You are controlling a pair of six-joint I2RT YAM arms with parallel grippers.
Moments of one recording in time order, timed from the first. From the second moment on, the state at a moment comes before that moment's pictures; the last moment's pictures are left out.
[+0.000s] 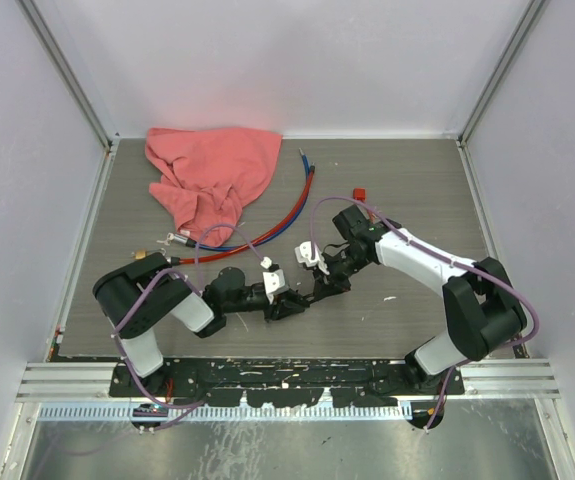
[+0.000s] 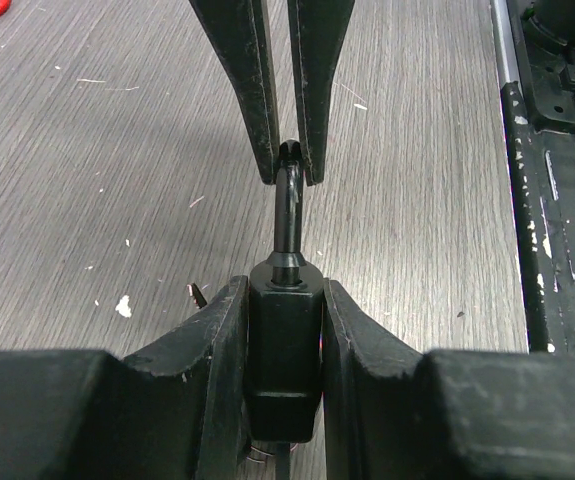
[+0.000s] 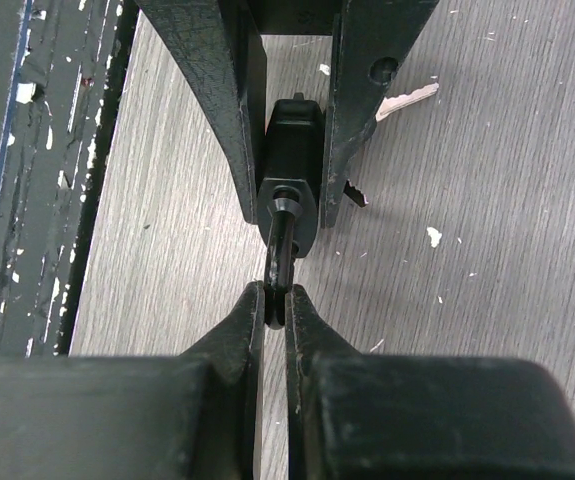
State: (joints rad) left arm -0.86 1.77 0.35 1.22 0.54 0.04; right arm 0.54 1.51 0.93 -0.72 -0.86 -1.07
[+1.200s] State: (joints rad) left arm -0.84 1.95 0.29 1.55 0.57 0.00; right arm 0.61 1.51 0.91 -0.59 -0.79 -0.83
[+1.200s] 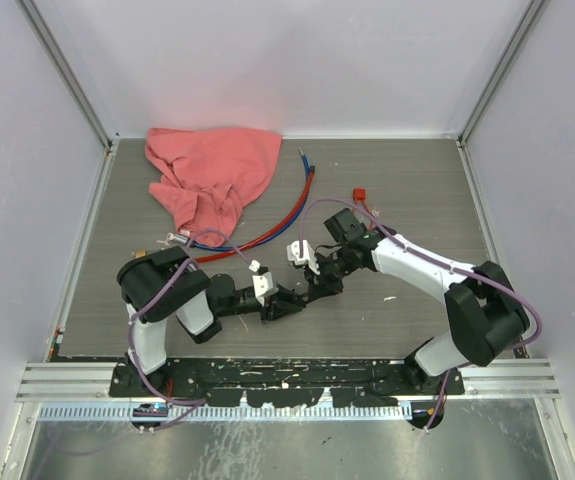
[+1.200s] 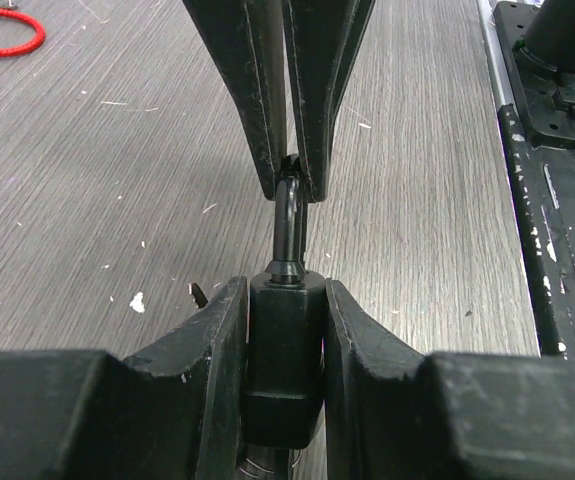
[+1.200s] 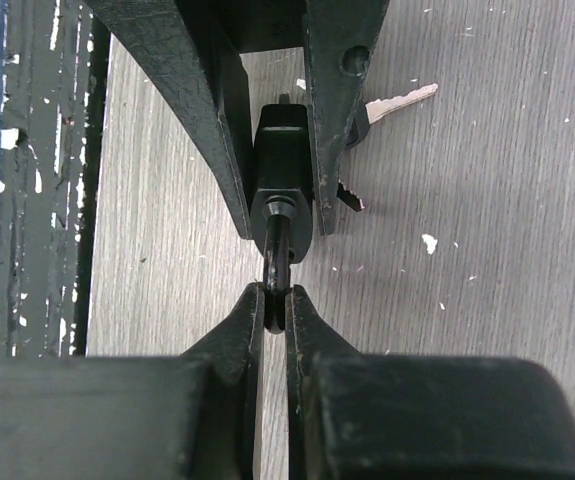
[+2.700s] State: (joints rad) left arm -0.81 1.09 0.32 0.67 0.28 -0.27; right arm 0.42 1.54 1.02 -0.77 -1.01 -0.95
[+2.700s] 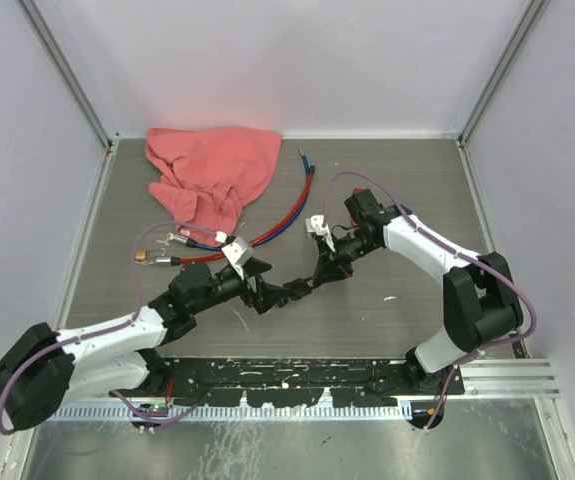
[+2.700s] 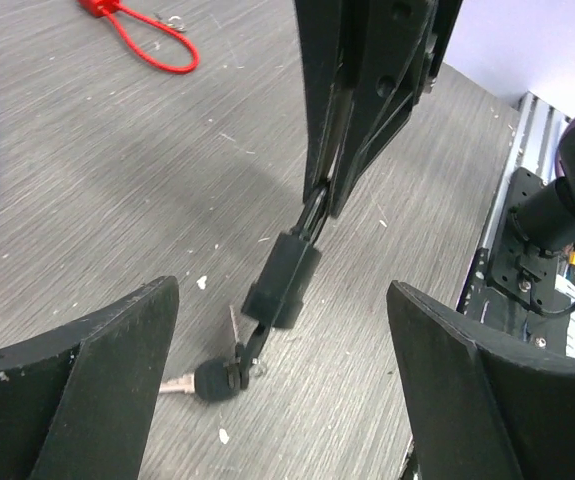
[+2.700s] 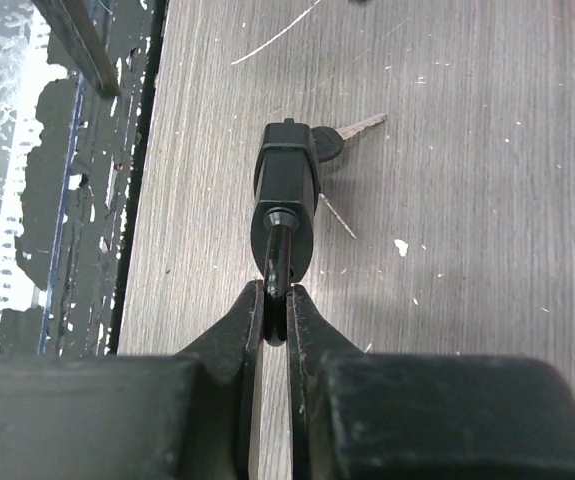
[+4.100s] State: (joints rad) left arm -0.97 1.13 0.41 0.34 -0.14 -0.69; right arm 0.28 1.52 1.06 -0.91 -1.09 -1.03
